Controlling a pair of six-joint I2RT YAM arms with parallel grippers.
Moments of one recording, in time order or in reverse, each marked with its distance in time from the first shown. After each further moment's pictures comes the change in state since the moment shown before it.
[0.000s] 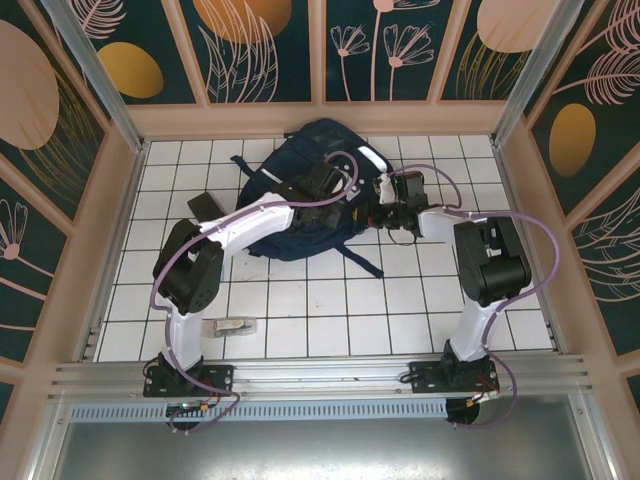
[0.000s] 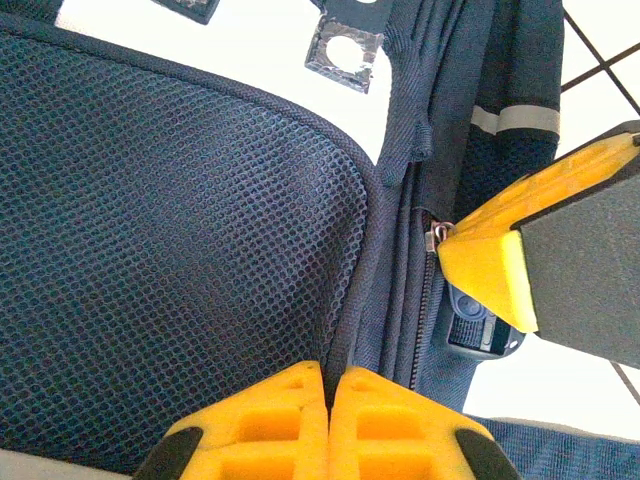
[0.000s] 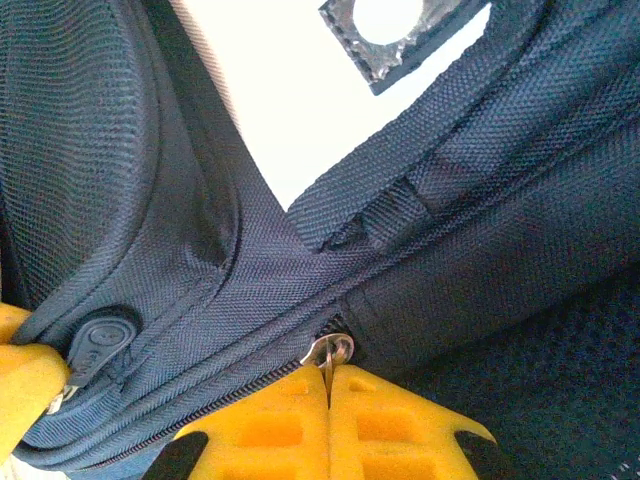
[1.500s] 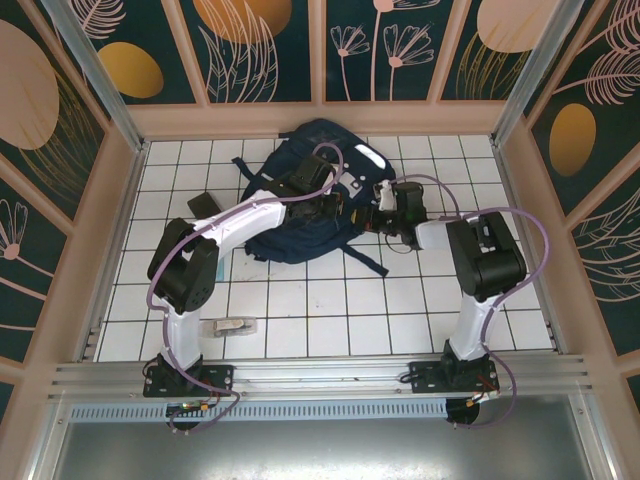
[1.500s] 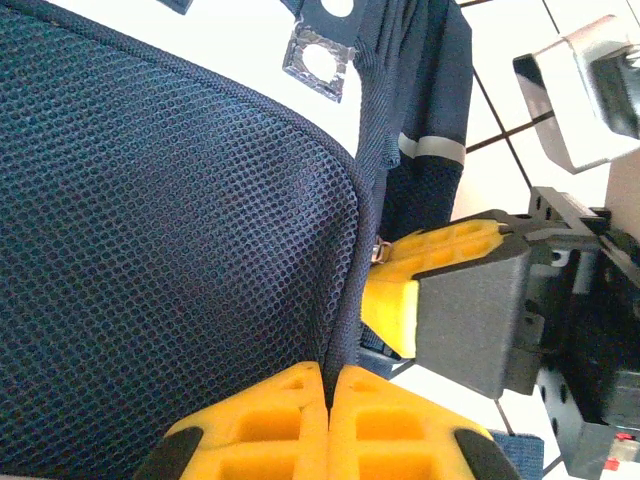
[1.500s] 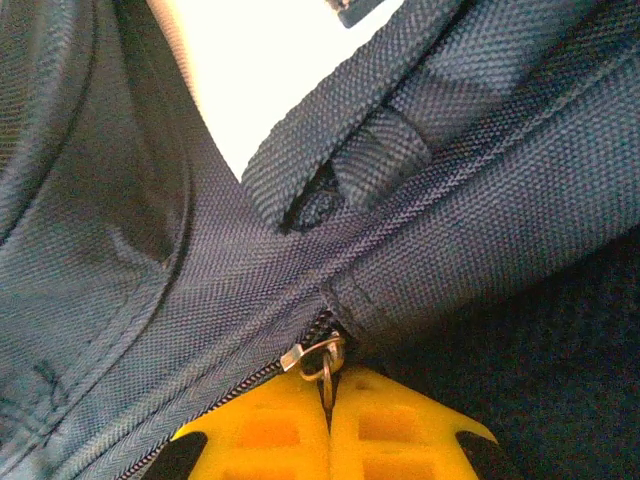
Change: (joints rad) left arm 0.043 -0.019 -0.032 0.086 0.193 -0.179; right arm 0.004 0.039 -0.128 0.302 0.005 0.089
